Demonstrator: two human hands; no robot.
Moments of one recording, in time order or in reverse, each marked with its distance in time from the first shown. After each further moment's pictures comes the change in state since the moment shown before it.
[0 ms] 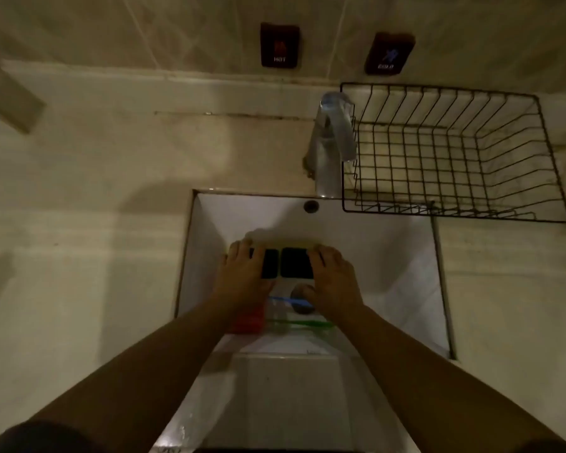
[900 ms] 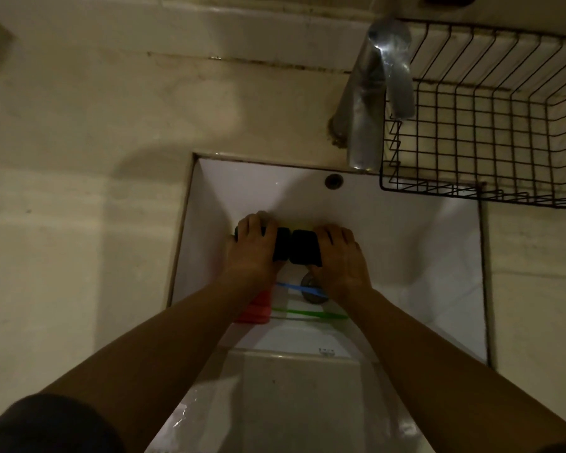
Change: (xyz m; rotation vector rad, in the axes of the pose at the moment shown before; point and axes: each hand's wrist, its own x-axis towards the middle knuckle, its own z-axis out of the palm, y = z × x) left_hand 0.036 -0.008 0.041 -0.002 0.022 -0.089; right_hand 0.041 0.008 0.037 -0.053 0.037 -0.022
